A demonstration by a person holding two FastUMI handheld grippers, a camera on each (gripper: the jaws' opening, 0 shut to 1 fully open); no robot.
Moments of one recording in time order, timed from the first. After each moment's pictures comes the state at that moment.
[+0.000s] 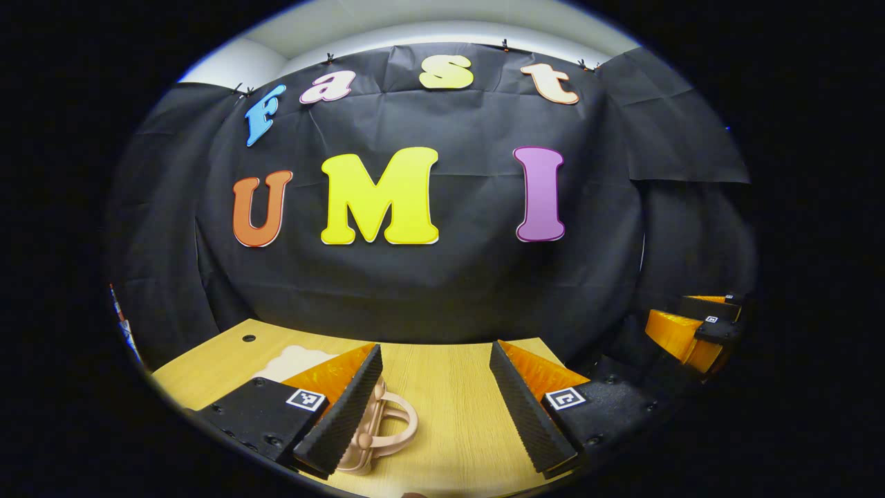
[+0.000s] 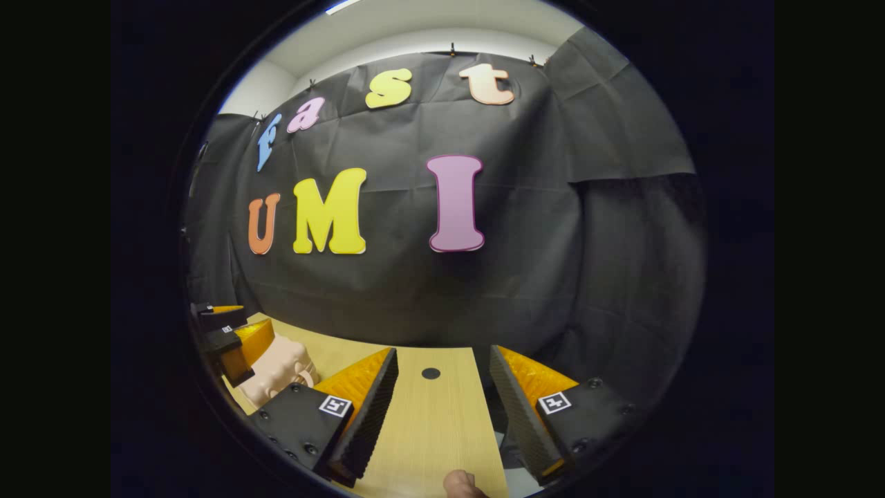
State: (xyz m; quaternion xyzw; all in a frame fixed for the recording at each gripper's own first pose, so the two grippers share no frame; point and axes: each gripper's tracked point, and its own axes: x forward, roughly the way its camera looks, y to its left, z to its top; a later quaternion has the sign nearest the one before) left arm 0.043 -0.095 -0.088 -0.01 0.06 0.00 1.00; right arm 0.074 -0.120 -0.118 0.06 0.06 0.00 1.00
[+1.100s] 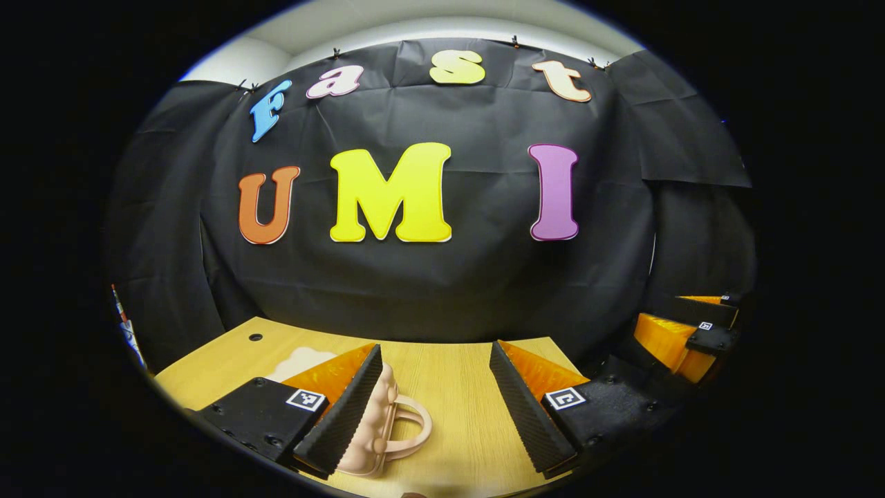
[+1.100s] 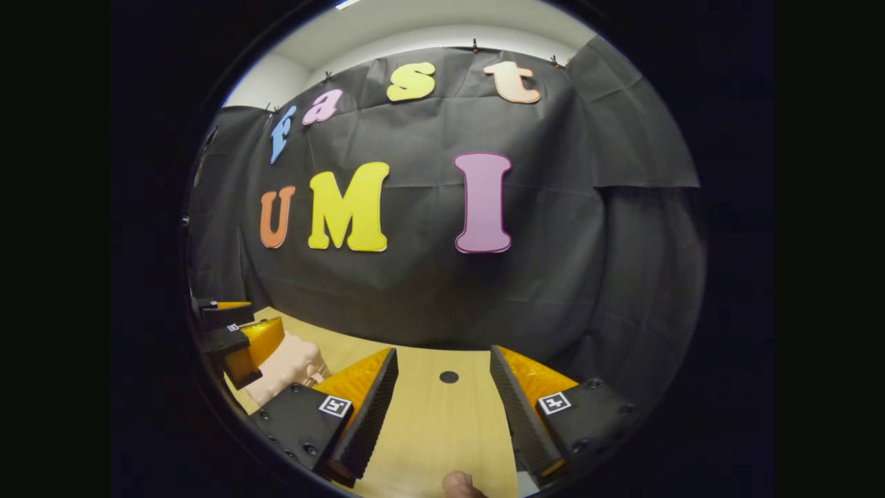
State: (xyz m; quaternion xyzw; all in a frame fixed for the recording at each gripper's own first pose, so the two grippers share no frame) left arm 0.057 -0.072 -0.087 -0.01 0.07 0.01 1.00; right arm 0.097 -0.083 -0.115 0.05 0.07 0.04 1.00
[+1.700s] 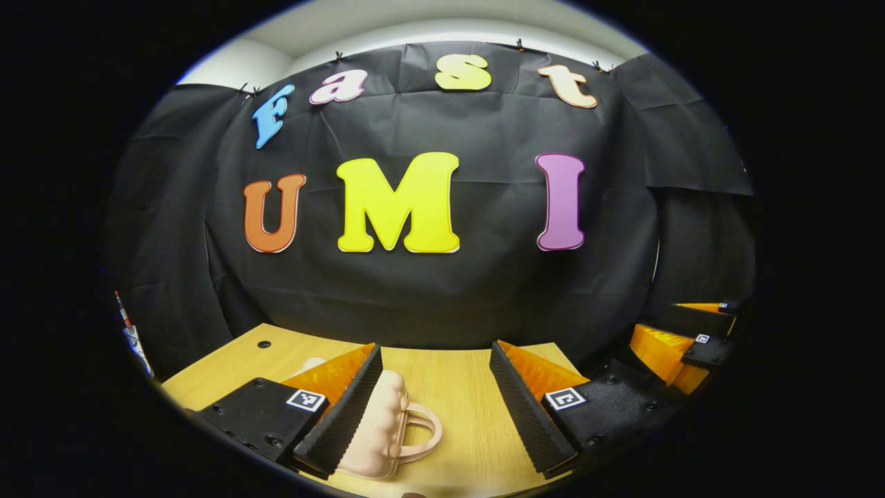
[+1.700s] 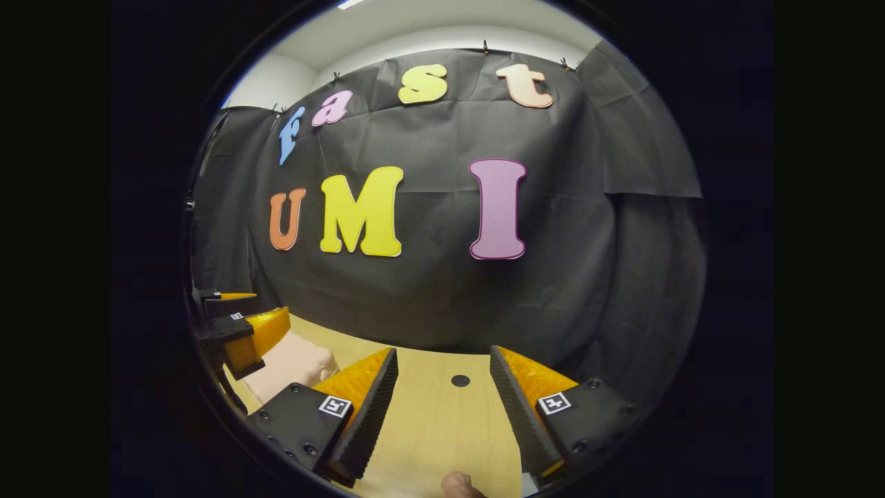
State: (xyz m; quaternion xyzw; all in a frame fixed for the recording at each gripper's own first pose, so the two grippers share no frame) left arm 0.052 -0.050 -0.058 -0.02 0.07 0.02 1.00; right arm 0.087 -0.062 -0.093 0.05 0.07 0.07 0.99
